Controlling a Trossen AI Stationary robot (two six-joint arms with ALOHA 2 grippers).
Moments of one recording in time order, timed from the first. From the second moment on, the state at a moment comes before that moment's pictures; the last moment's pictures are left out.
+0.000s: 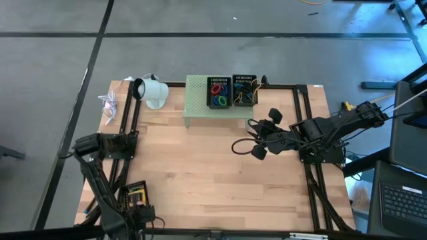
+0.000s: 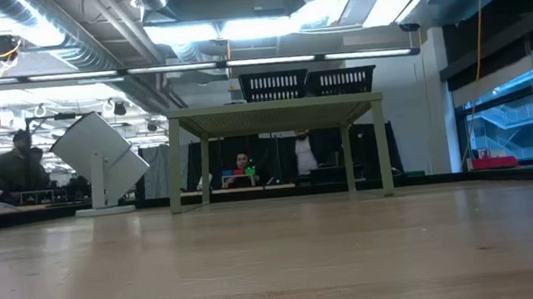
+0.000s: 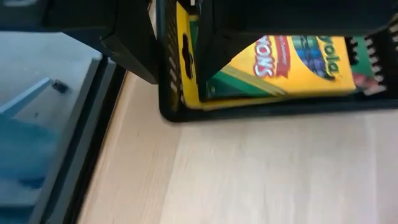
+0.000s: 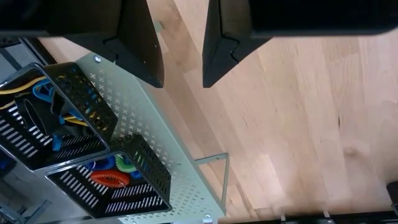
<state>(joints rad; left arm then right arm) -1.16 1.89 1.34 -0.99 -0.15 -1.39 0.36 1.25 1.18 -0.81 0.69 0.46</state>
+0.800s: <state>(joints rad) -1.12 1.87 1.34 -1.02 -0.03 -1.21 0.36 1.25 1.18 -0.80 0.69 0.46</state>
